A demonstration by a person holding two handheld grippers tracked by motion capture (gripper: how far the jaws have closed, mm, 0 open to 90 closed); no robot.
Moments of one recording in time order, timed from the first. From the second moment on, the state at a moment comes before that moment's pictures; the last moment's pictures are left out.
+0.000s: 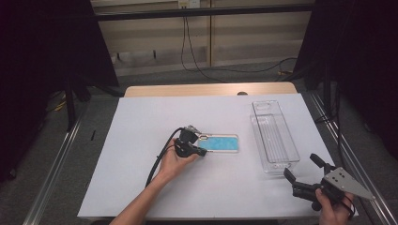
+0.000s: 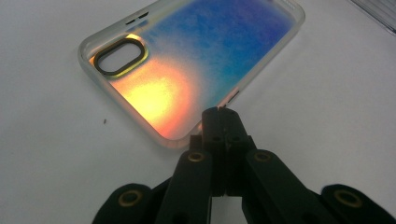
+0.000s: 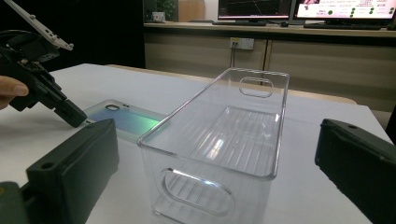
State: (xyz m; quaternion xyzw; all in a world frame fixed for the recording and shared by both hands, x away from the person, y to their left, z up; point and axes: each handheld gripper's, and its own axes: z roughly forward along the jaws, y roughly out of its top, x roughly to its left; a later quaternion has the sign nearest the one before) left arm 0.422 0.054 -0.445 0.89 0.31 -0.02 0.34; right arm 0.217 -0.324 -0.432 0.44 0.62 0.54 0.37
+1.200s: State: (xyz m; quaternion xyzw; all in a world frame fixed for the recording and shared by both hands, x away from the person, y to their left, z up) left arm 0.436 0.050 -0.445 0.89 0.32 0.02 0.34; right arm 0.218 -0.324 -0.432 0.44 0.62 0.53 0.37
